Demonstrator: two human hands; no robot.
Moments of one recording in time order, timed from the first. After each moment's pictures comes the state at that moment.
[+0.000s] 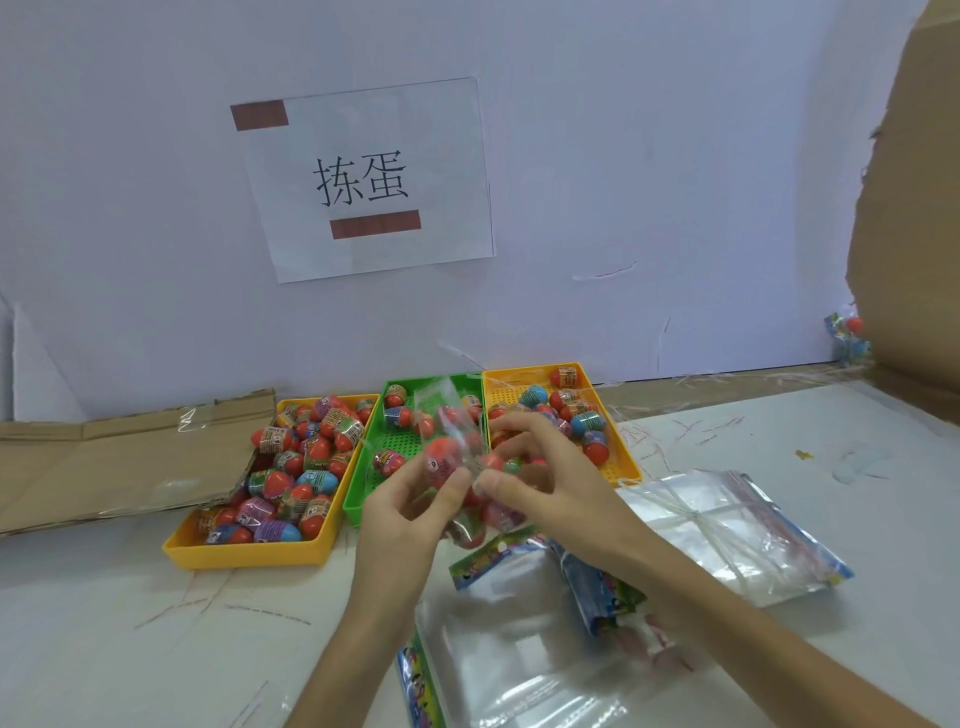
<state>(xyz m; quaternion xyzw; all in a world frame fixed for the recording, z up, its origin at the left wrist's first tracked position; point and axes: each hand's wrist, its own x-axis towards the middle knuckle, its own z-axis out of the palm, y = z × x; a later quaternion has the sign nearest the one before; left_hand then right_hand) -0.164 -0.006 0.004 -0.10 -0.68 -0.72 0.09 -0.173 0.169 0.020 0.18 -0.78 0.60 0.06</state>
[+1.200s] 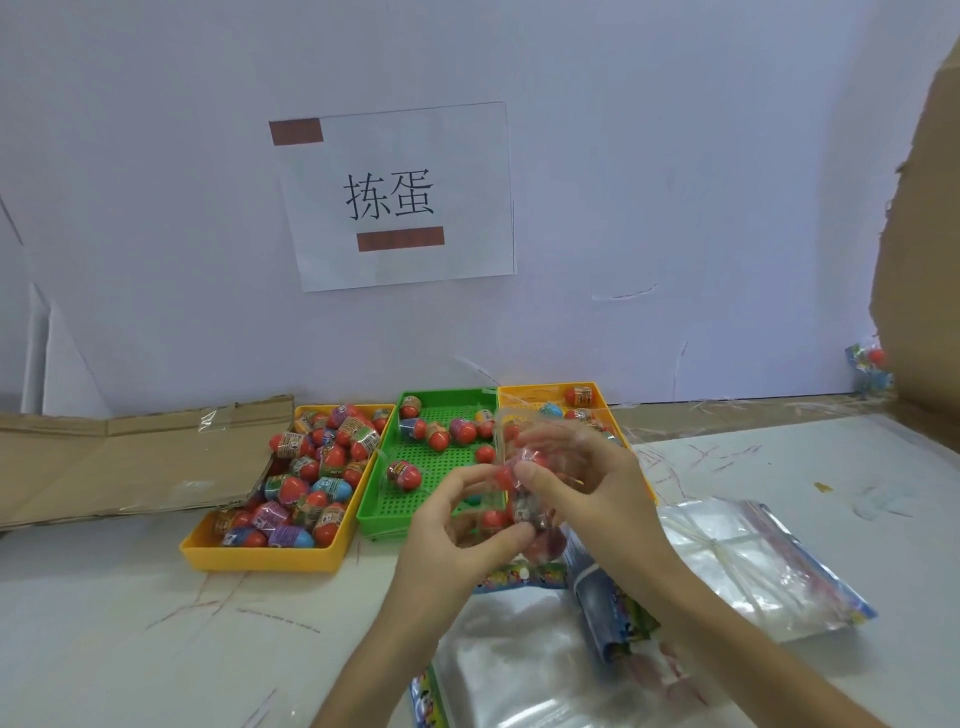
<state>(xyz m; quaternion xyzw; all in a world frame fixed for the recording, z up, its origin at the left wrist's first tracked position) -0.156 0.003 0.011 -0.13 -0.70 -0.70 0.01 -0.172 0.169 0.027 0.18 -0.70 0.66 0.20</state>
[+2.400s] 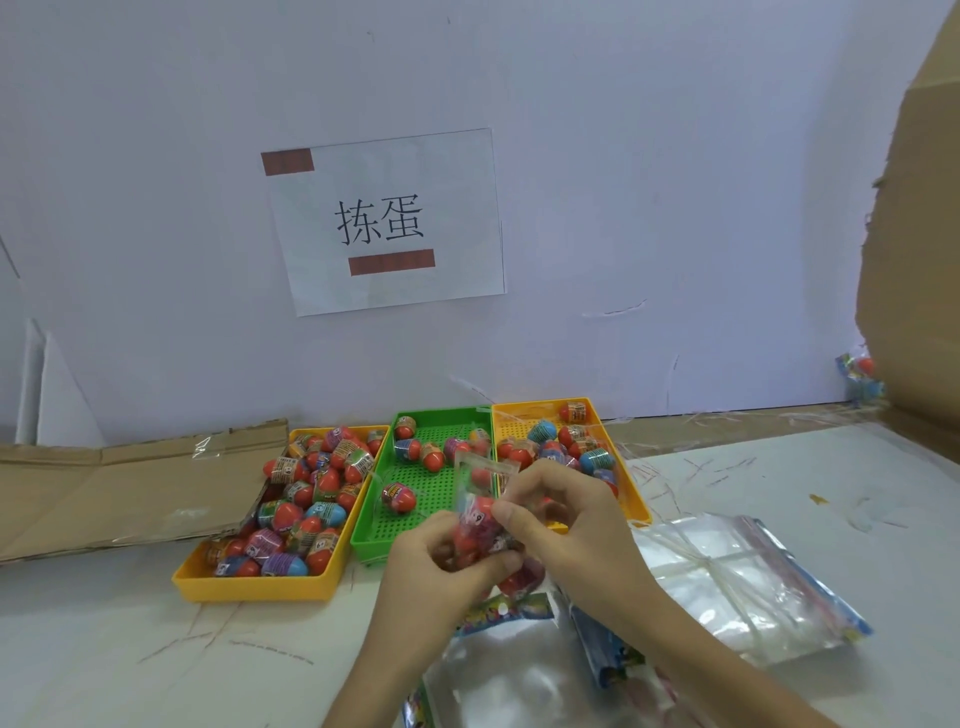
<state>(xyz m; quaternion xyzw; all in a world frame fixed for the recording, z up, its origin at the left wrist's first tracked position) -0.158 -0.002 0.011 -0.14 -0.75 -0.64 0.07 -0.164 0.163 0.024 0.20 -0.75 0.59 0.20</state>
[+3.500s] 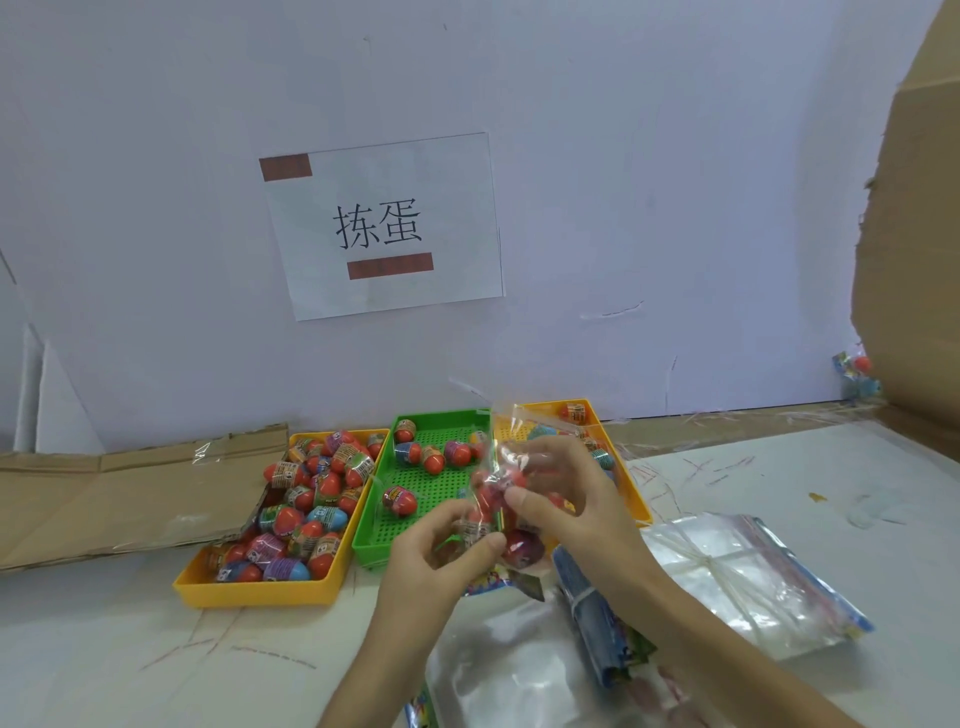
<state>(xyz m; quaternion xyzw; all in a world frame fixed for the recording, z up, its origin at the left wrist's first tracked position) -0.169 -0.007 -0.002 -0.11 -0.72 -0.68 0.03 -0.173 0.169 0.024 0.13 -0.71 0.68 0.11</state>
